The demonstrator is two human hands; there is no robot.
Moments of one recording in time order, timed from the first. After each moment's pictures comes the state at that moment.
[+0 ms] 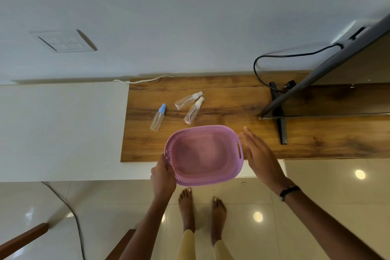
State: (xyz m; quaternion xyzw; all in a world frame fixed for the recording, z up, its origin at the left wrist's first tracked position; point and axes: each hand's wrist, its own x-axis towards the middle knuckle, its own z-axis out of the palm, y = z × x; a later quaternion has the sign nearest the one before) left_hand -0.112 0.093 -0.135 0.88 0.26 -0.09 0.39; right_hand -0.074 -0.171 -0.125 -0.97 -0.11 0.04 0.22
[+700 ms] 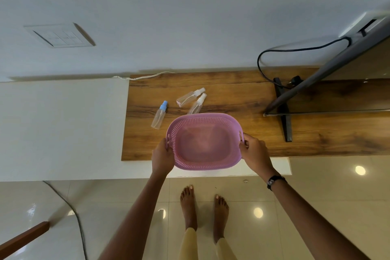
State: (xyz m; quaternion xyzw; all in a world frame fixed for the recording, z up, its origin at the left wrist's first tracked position) left_hand -0.064 0.112 -0.144 0.86 0.23 -0.16 0.42; right_hand -0.058 -0.138 -0.137 -0.91 0.08 0.13 0.38
